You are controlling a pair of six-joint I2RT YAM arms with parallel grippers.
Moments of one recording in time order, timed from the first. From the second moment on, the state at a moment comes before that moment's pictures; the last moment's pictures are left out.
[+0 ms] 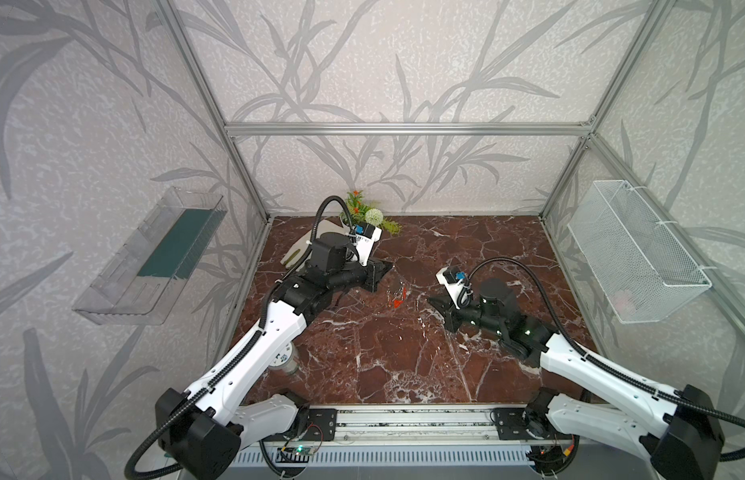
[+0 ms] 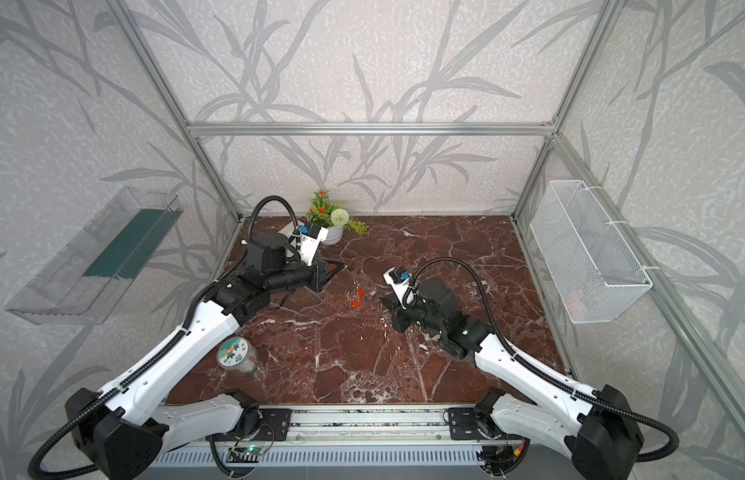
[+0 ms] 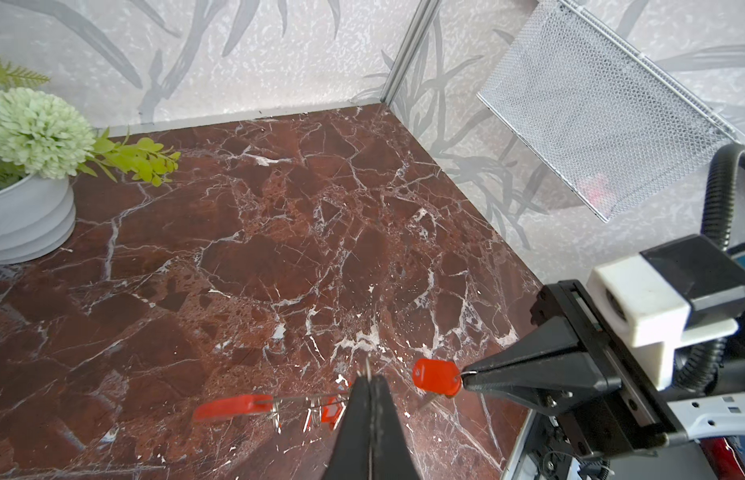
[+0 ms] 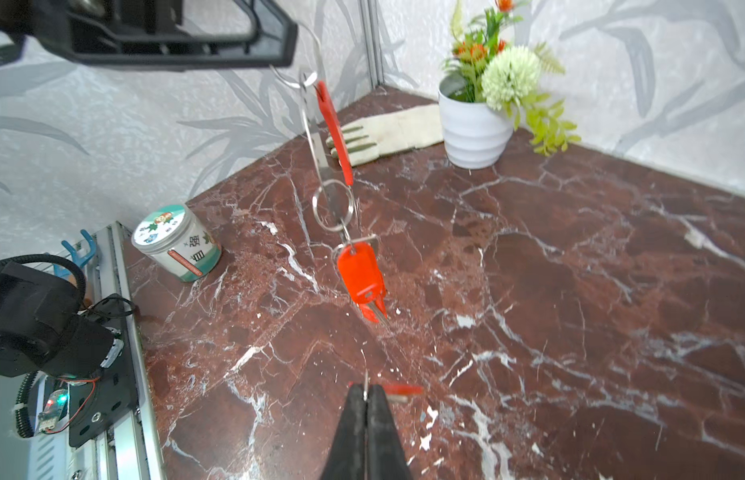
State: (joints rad) left arm -0.49 1.17 1.11 -0.40 0.43 -0.24; right arm 0.73 1.04 0.70 -0.03 -0.23 0.10
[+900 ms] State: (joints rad) left arm -0.53 1.17 1.28 -0.51 0.44 -0.02; right arm 0.66 1.15 0.93 -0.02 -0.44 -0.05
